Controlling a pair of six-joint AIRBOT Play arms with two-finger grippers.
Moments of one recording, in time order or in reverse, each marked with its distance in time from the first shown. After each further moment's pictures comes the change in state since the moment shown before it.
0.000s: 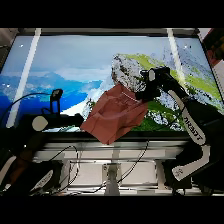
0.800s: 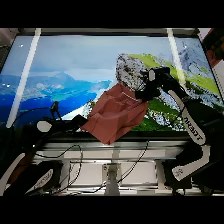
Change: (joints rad) left arm 0.096 -0.119 -0.189 -0.477 0.230 0.076; right arm 0.000 0.000 0.000 0.002 -0.023 -0.005
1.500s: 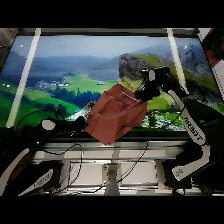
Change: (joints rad) left arm -0.028 -0.105 0.000 -0.063 0.016 -0.002; right arm 0.000 0.000 0.000 0.004 -0.013 0.000
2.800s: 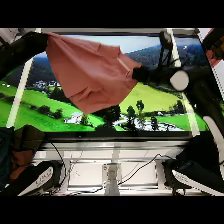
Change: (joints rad) left arm 0.215 -0.035 0.920 0.185 0.033 0.338; right arm 0.146 0.581 -0.254 0.160 -0.494 0.216
